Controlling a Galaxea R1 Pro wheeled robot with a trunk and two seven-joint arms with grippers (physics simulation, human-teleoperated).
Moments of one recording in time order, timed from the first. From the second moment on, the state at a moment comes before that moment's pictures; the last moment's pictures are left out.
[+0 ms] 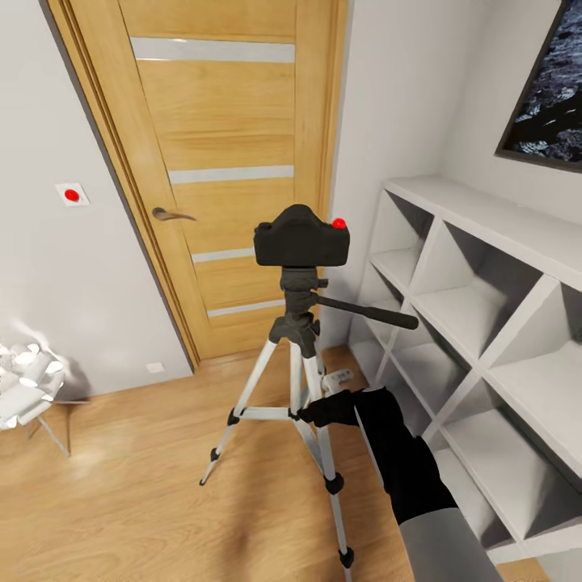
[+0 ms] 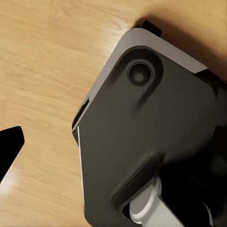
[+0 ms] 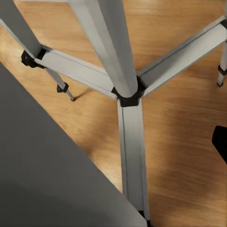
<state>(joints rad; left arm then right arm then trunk) -0.31 0.03 -0.53 0.00 1.09 0.09 0.13 -0.59 0.17 0.10 -1.24 0.36 0.91 0.52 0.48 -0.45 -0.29</state>
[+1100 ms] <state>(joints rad) -0.31 0.03 -0.53 0.00 1.09 0.08 0.13 -0.59 0.17 0.10 -1.26 0.35 0.90 0.53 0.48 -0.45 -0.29</state>
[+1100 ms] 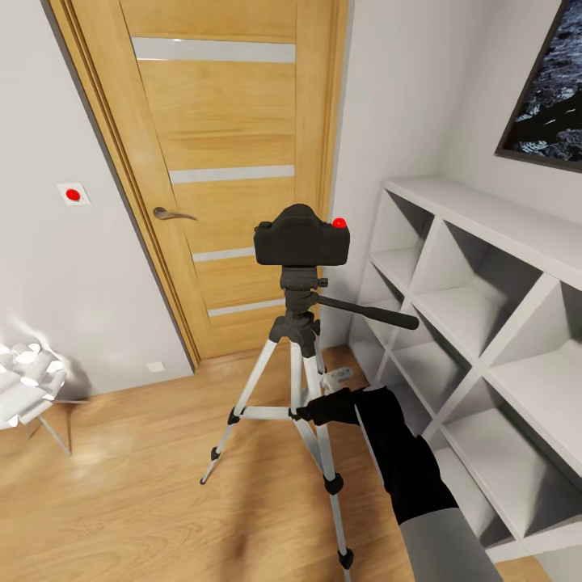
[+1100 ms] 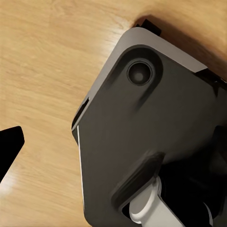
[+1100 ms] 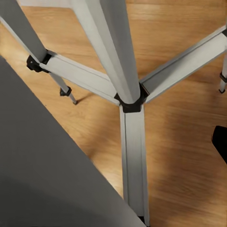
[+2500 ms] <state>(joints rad) -0.31 0.03 -0.53 0.00 1.09 0.08 0.13 -0.59 0.13 0.10 -1.40 0.35 0.90 0.59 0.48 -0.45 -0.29</state>
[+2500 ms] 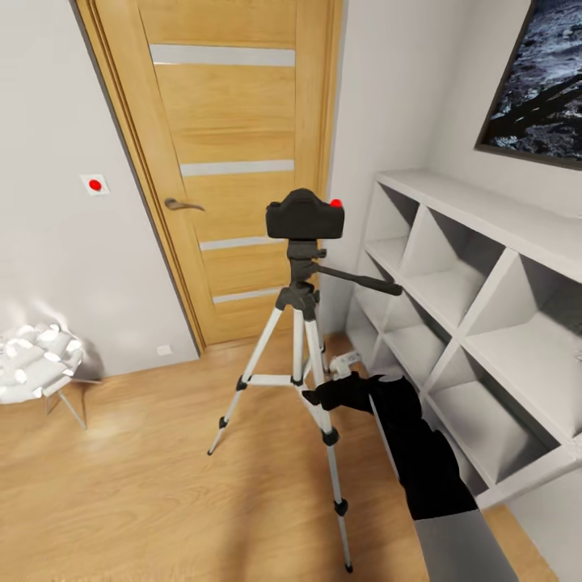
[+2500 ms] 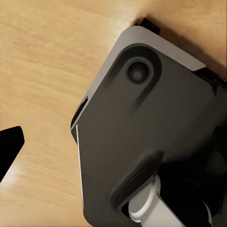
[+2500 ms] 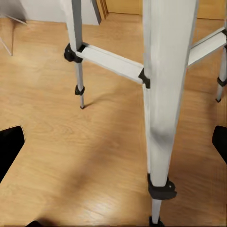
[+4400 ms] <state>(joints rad) -0.31 0.03 -0.53 0.00 1.09 0.08 0.13 -0.59 -0.08 -0.02 -0.51 0.34 0.61 0.57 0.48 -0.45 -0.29</state>
